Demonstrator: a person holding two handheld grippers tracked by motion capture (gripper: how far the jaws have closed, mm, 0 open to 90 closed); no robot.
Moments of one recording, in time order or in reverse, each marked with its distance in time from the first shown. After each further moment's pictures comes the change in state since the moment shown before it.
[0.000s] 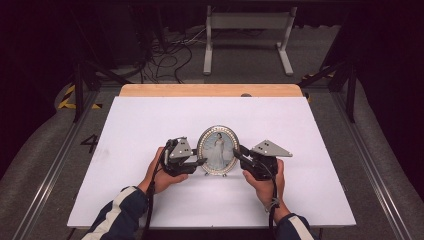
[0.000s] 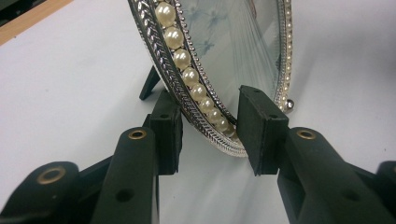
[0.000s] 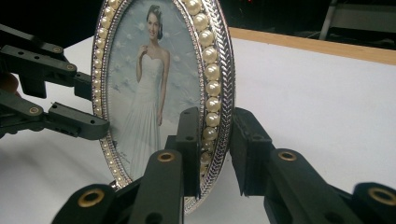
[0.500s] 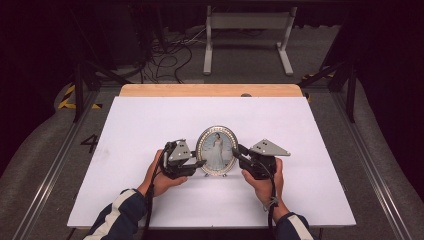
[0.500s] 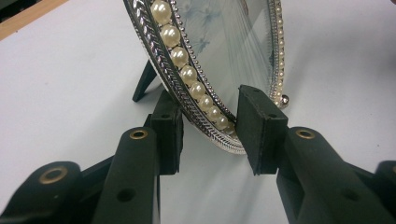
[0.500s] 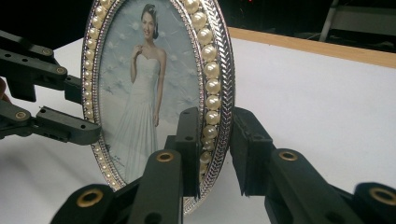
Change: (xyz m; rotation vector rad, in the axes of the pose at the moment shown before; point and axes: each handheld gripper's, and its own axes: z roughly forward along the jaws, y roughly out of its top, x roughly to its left) left arm -0.006 -0.004 -0.003 -0.007 0.013 -0.021; right arm 0.001 0.001 0.004 0.005 -0.001 -0.019
